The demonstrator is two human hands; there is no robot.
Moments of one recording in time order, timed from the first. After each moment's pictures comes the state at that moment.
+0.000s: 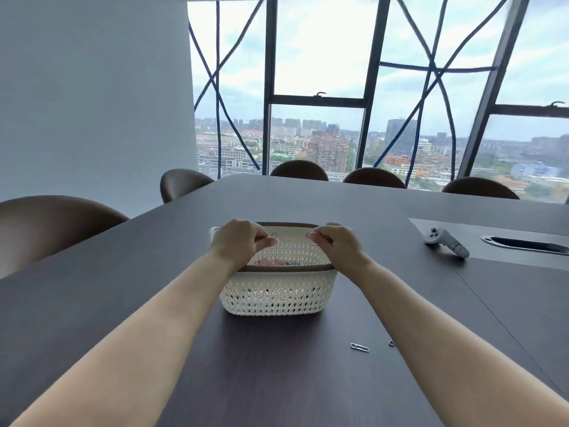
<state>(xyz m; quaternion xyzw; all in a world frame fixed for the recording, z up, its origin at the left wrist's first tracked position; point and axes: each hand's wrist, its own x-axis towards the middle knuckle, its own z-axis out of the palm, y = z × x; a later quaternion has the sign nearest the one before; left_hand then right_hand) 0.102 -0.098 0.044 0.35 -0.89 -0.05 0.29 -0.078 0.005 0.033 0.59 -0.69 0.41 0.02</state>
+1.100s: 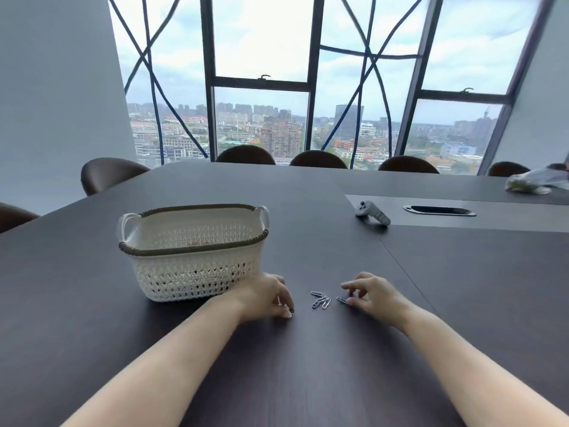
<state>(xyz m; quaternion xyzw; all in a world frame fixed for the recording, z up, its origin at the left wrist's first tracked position) 0.008 0.012 -0.035 0.10 -0.99 -0.13 0.03 -0.186 0.185 -0.061 0.49 -0.83 0.25 -0.08</state>
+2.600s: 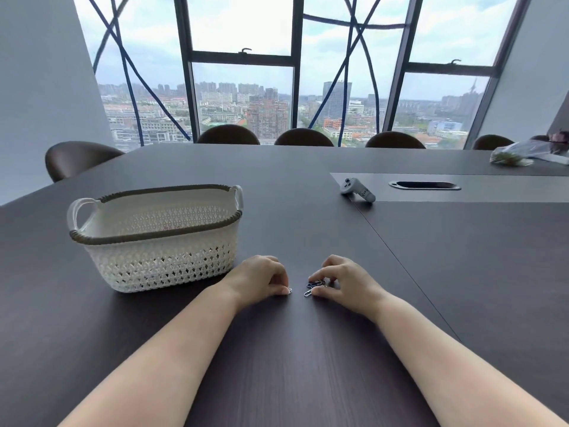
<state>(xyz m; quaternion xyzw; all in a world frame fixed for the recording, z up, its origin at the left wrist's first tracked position) -0.024 0.024 -0.050 0.12 -0.98 -0.16 0.08 -0.168 0.180 -0.067 0.54 -0.79 0.27 -0.06</state>
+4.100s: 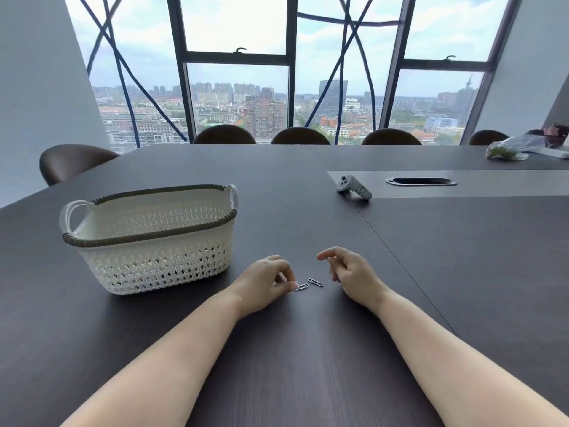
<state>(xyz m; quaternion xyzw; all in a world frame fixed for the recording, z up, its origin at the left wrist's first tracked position) -0.029 0.039 -0.060 0.11 -0.95 -0.25 0.13 -0.169 0.180 -0.068 0.41 -0.76 0.49 -0.12</state>
